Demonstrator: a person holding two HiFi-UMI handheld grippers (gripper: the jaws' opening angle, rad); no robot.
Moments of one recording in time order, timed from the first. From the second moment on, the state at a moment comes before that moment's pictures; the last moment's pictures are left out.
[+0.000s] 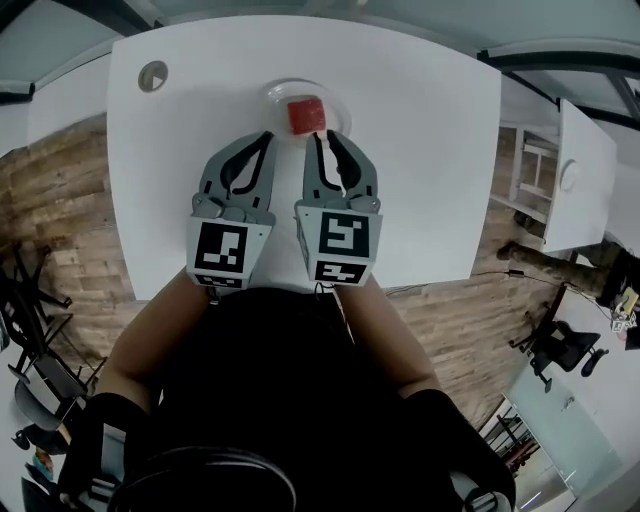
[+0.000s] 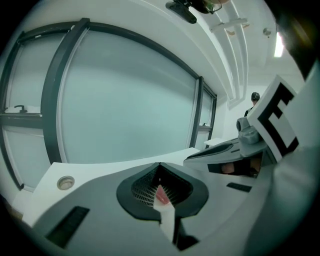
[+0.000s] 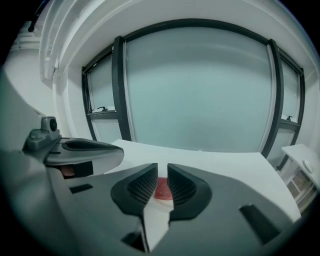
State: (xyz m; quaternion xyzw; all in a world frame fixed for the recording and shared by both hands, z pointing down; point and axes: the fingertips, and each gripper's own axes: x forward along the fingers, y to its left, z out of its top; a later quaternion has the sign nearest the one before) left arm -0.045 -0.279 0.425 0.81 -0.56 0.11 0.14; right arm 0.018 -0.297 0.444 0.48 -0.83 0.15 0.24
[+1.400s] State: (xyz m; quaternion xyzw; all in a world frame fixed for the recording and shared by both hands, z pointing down) left arm -0.024 -0.215 0.258 0.84 -0.54 0.02 0.00; right arm 0.022 -0.218 0.261 0.50 -0.87 0.00 0.04
